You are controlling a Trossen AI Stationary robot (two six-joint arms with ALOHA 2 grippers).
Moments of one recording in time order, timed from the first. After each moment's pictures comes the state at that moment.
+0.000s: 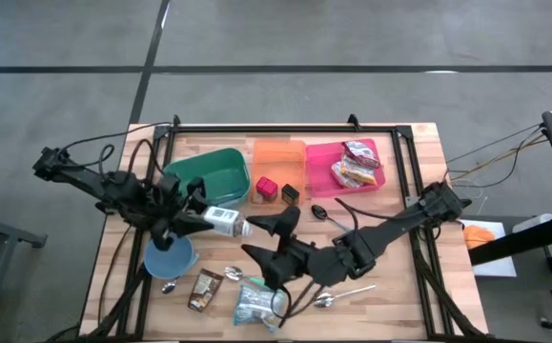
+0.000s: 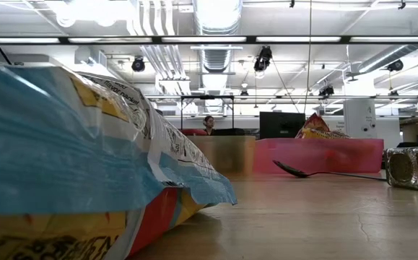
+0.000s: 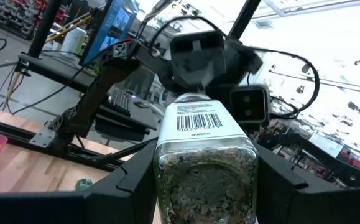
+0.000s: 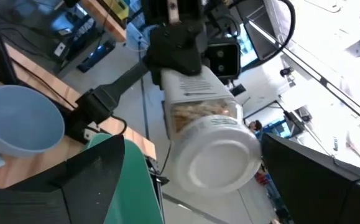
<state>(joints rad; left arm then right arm) -0.40 0.81 0.76 0.20 -0.16 -0.46 0.50 1.93 1.89 -0.06 0.91 -0.81</state>
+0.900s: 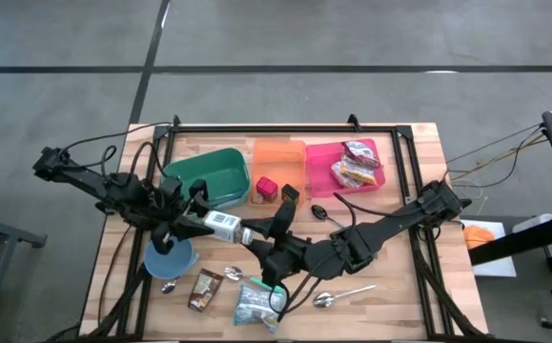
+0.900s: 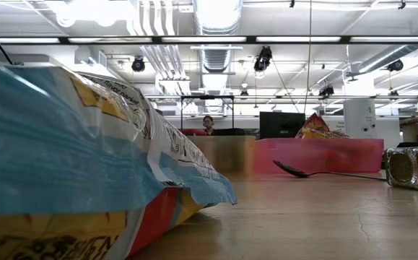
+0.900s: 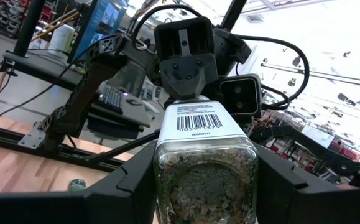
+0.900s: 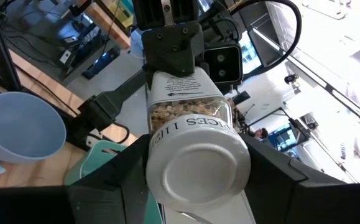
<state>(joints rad) -0.41 0.83 0.76 0.22 -0.12 -0.44 0.48 1.93 1.89 -0.05 0.85 -0.82</state>
